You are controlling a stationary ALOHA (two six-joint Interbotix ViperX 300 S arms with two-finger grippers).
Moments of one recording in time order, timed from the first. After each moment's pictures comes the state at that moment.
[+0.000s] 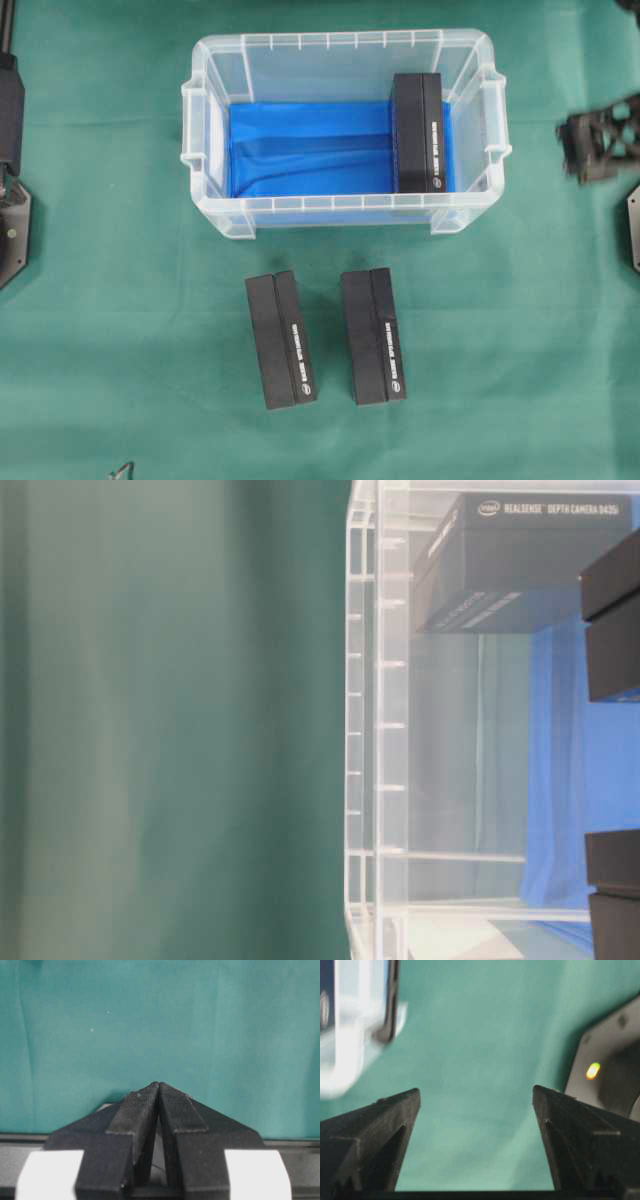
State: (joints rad) left arm -0.12 -0.69 0.43 0.03 1.47 -0.17; right arm -0.08 -0.54 0.48 -0.18 1.50 1.49
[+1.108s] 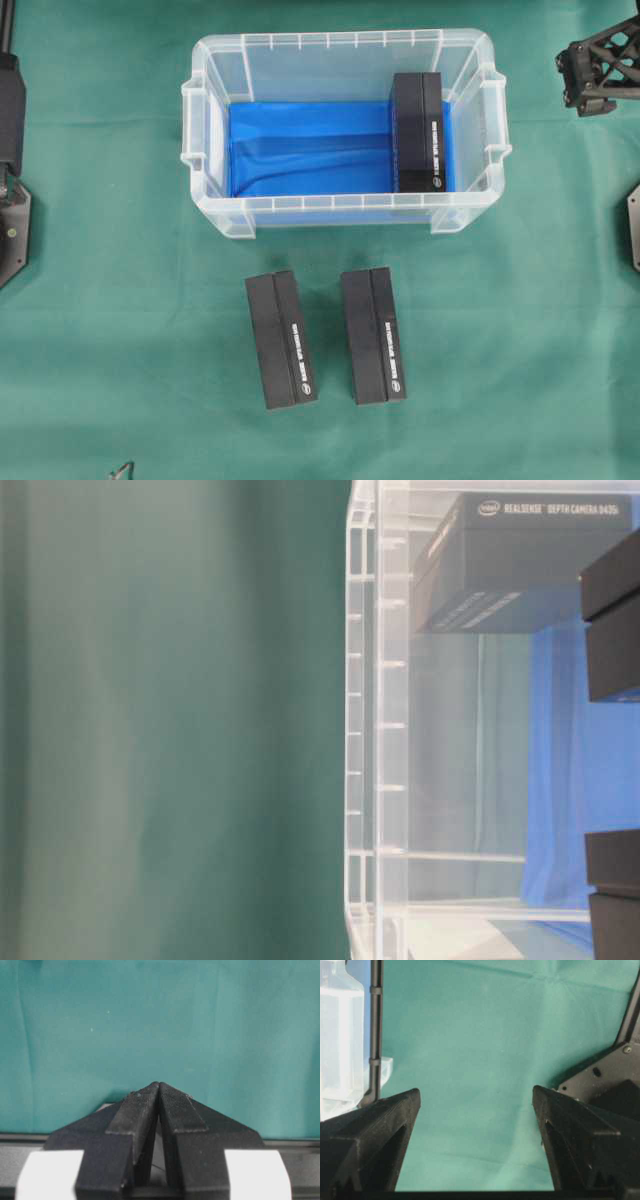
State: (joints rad) left arm -0.12 -0.68 0.43 0.03 1.47 -0.17; right arm -0.32 -0.52 0.49 -0.15 1.45 1.26
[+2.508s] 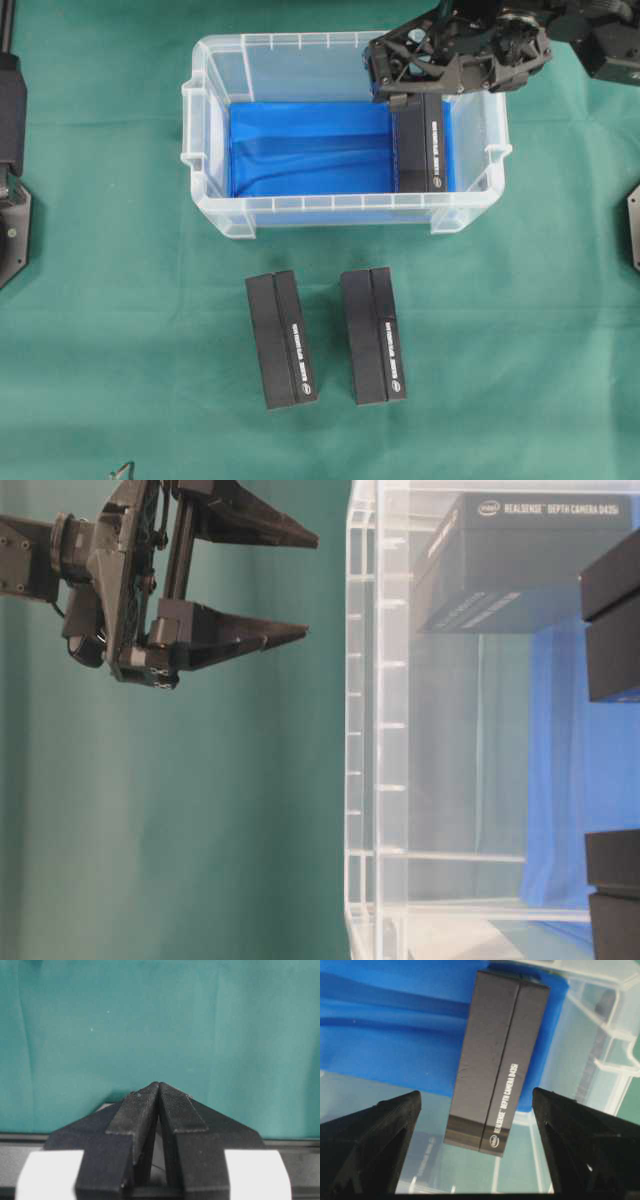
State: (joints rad) left arm -0.12 -0.68 0.43 0.03 1.47 -0.18; right arm -0.24 -0.03 0.07 -0.10 1.30 1.31
